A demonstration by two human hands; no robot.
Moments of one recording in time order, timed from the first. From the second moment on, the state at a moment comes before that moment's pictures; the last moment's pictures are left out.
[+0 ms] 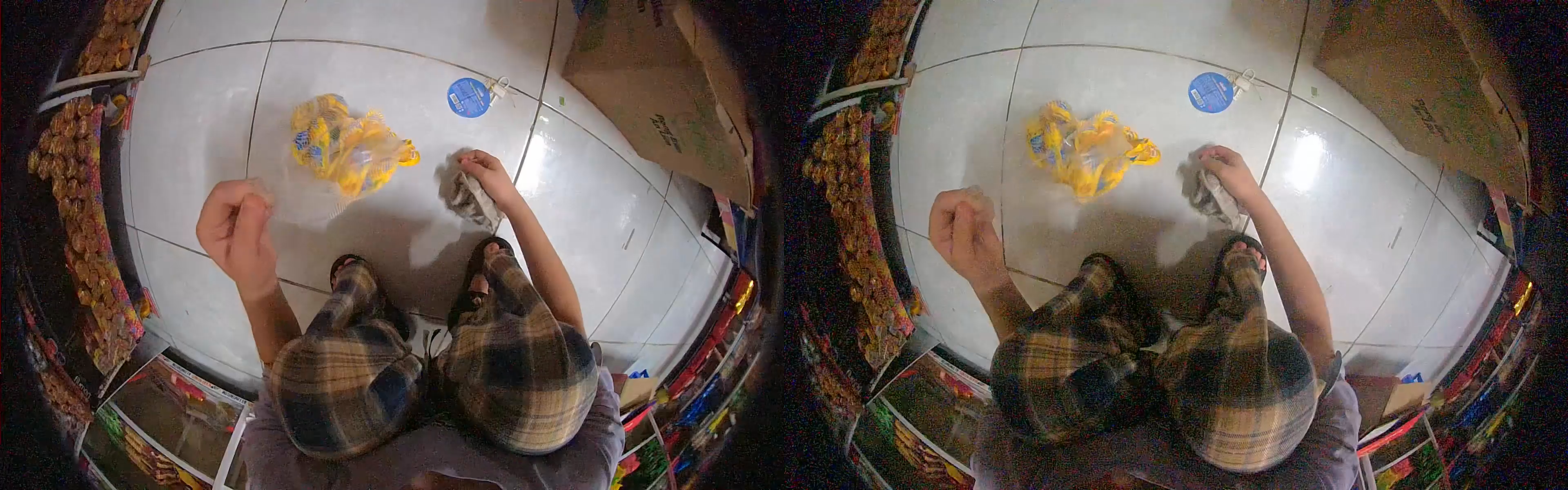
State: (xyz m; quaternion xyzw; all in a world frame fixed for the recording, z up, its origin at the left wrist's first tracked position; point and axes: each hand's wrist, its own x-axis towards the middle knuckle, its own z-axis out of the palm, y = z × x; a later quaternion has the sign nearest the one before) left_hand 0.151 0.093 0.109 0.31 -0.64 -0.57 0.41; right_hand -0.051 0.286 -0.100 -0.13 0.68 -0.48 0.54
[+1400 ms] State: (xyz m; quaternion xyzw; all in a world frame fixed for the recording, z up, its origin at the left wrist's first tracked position) left_hand 0.171 0.085 0.113 -0.05 -0.67 -0.69 0.27; right_hand -0.042 0.281 -0.101 -0.15 0.67 -0.49 0.54
